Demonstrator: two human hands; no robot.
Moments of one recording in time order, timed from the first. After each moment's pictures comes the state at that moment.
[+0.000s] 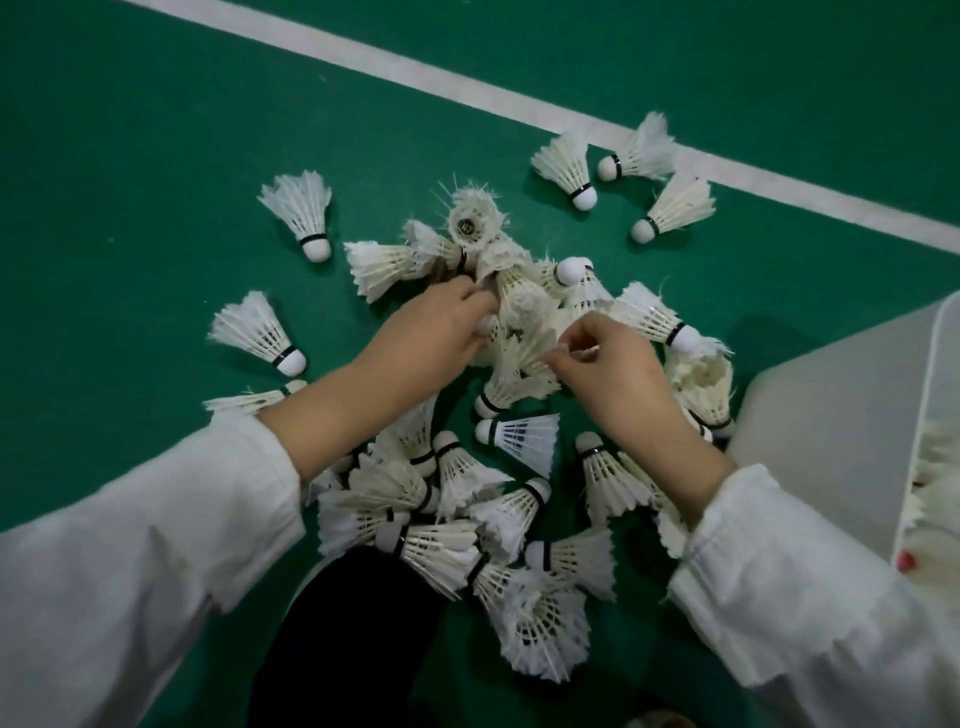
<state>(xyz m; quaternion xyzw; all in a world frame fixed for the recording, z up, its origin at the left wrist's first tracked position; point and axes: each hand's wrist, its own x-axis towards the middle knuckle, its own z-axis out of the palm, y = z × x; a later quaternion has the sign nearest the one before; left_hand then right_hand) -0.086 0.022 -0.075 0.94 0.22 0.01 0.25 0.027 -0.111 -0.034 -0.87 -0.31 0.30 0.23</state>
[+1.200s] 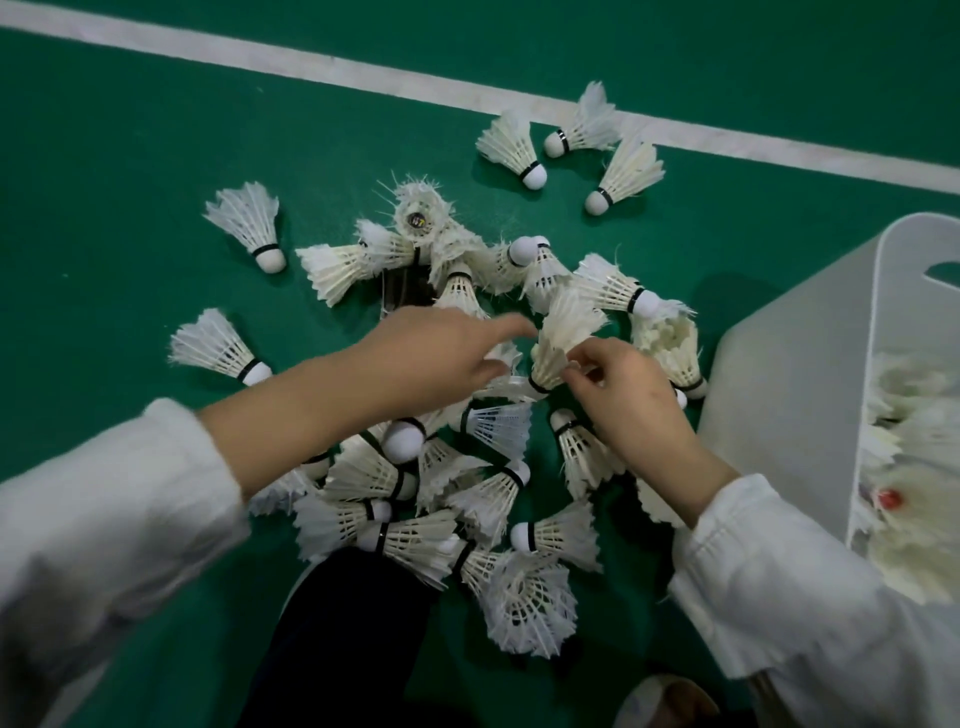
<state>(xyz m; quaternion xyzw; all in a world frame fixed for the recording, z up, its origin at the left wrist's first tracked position) -0.067 -0.004 -0.037 0.97 0.08 -0.18 0.16 0.038 -0.165 -0.054 -0.89 -0.34 0.25 0.18</state>
